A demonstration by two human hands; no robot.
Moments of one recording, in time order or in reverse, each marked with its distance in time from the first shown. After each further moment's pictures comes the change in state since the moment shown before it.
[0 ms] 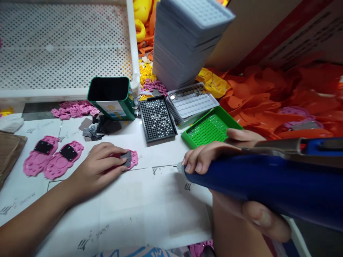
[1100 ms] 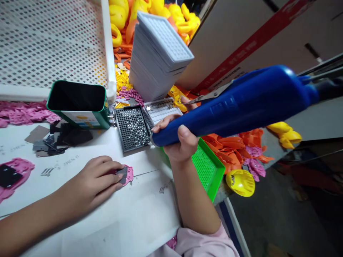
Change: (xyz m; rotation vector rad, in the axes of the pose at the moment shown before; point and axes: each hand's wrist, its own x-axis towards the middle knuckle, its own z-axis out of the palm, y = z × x) left_hand 0.026 0.006 0.034 -0.183 -0.012 0.179; right_hand 0.085 0.025 0.041 -0.106 0.162 -0.233
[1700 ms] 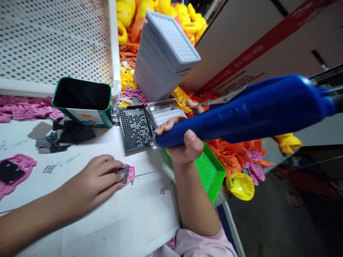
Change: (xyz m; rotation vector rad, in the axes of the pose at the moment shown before) left_hand -0.002 -0.002 0.004 -0.014 -0.008 -0.017; right_hand 0.000 0.000 -0.003 0.020 -0.095 -0.028
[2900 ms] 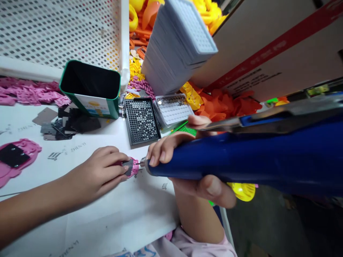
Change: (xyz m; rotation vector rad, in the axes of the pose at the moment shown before) left_hand 0.002 0.002 -0.003 0.030 -0.021 0.011; right_hand -0.034 -0.043 0.013 0.124 -0.286 0.307
